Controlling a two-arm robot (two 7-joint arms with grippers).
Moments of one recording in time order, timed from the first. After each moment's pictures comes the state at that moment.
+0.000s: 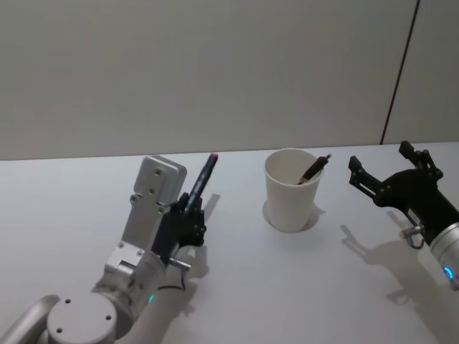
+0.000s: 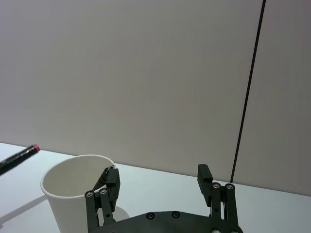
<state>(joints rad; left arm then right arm) -0.04 0.39 0.42 -1.82 -0.25 0.34 0.14 -0.01 0.34 -0.23 -1.77 0.29 0.03 0.07</state>
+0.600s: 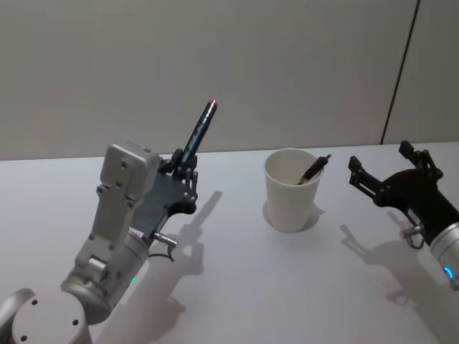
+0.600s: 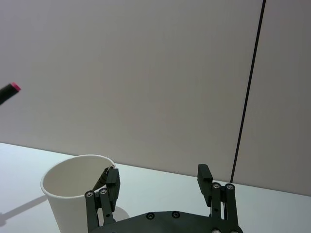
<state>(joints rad) -0.03 0.44 0.38 -1.84 -0.21 0.07 0.06 -0.01 0.34 -0.23 -1.77 0.29 0.03 0.07</state>
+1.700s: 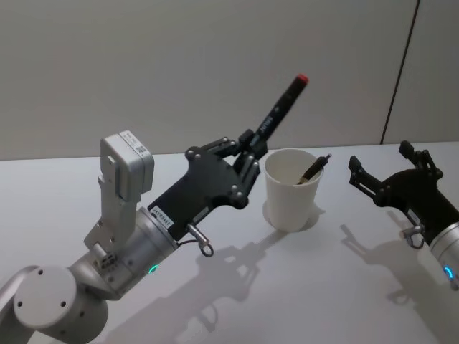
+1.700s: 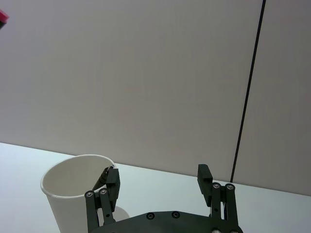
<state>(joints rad) -0.13 0.39 0.37 -1.73 -0.38 -0.19 -0.41 -0.01 0.34 -0.23 -1.77 0.29 0.03 0.07</state>
